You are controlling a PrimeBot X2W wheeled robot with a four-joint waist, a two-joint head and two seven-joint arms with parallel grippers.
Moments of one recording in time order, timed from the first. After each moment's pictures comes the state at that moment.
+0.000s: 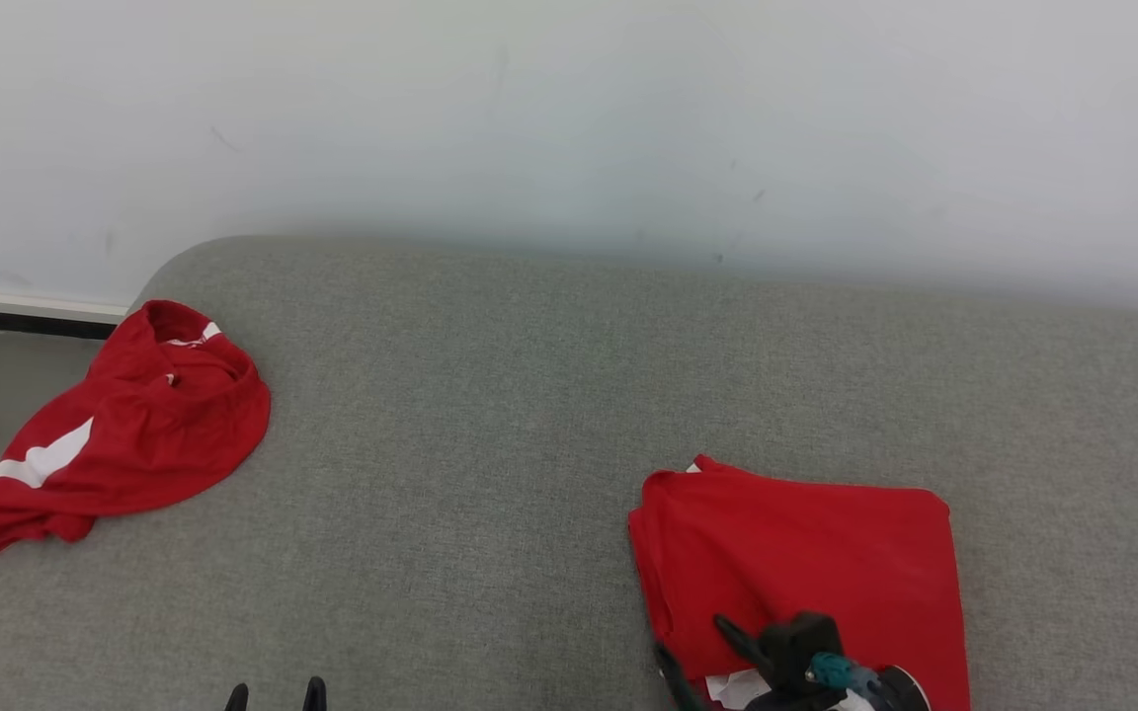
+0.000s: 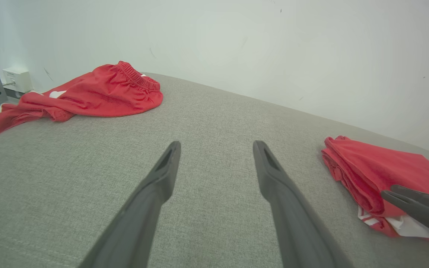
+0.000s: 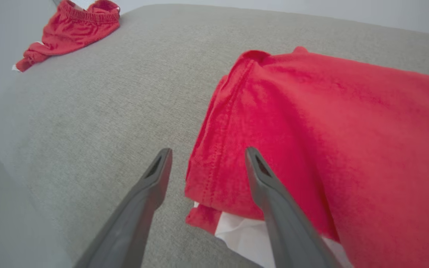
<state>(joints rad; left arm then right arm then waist) 0.24 0.09 -0.05 0.04 -0.32 -0.13 -0.26 -0.22 -0.05 0.44 0.61 0.26 0.13 -0.05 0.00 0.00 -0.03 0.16</state>
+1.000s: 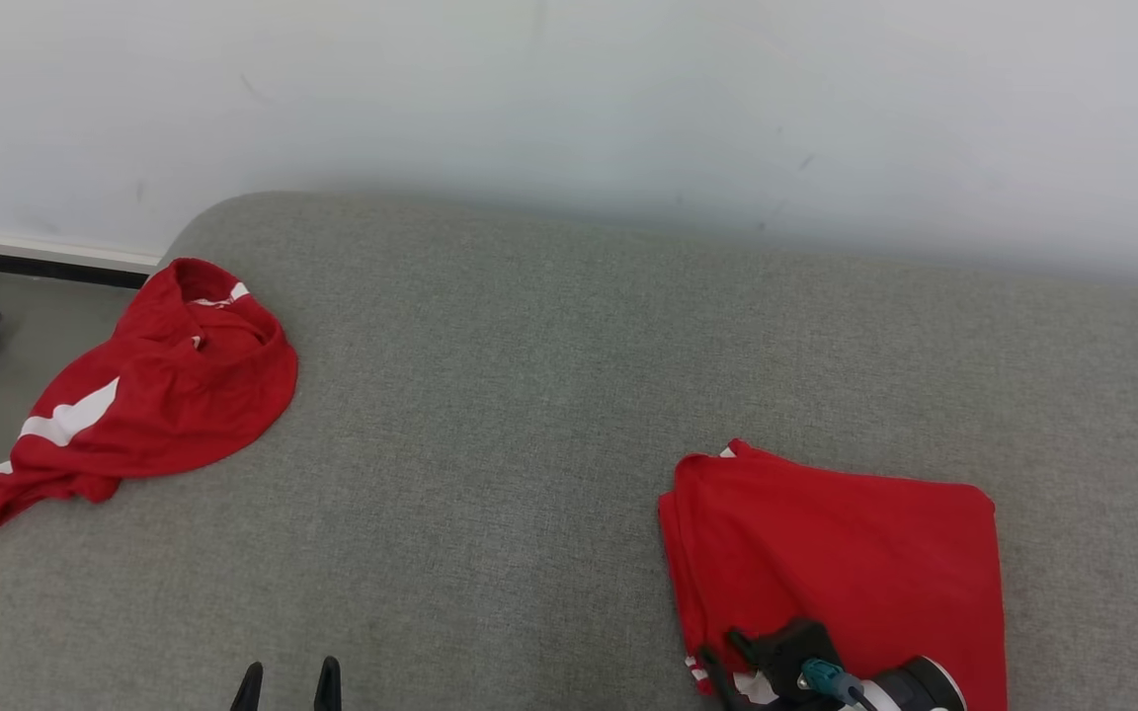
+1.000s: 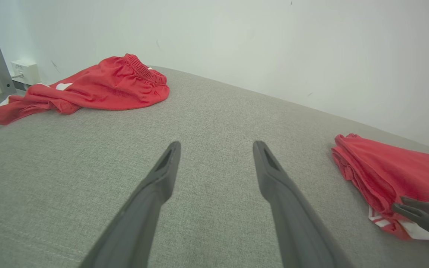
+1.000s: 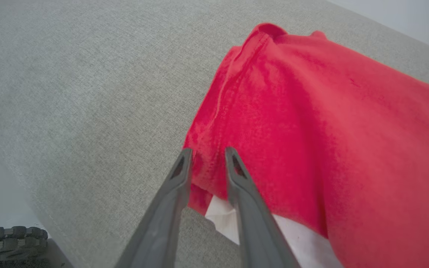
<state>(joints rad) 0.21 0.09 -0.07 0.05 -0.32 -0.13 -0.26 -0.09 -0.05 0.34 0.34 -0.03 0.13 0.18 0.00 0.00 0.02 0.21</state>
